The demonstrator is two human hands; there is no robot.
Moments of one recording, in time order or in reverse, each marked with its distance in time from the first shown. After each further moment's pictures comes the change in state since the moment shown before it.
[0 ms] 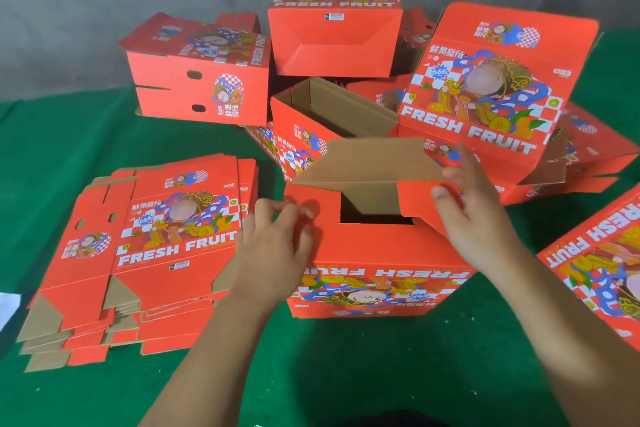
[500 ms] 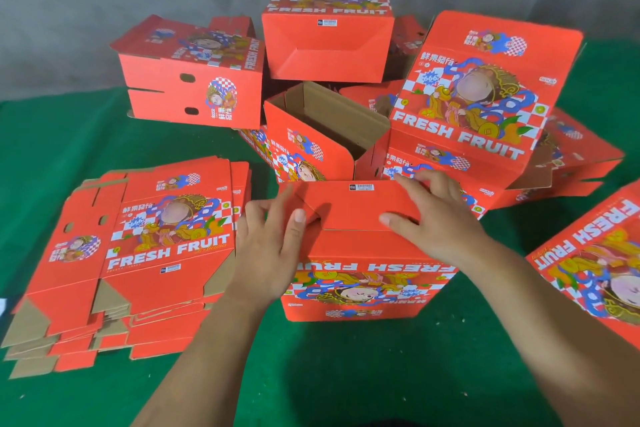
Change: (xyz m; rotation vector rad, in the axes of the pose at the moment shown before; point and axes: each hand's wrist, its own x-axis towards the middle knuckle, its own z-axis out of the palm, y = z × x) left_hand 0.004 0.000 0.007 -0.247 0.006 -0.054; right_hand 0.019 0.001 0.013 -0.444 -0.308 -0.022
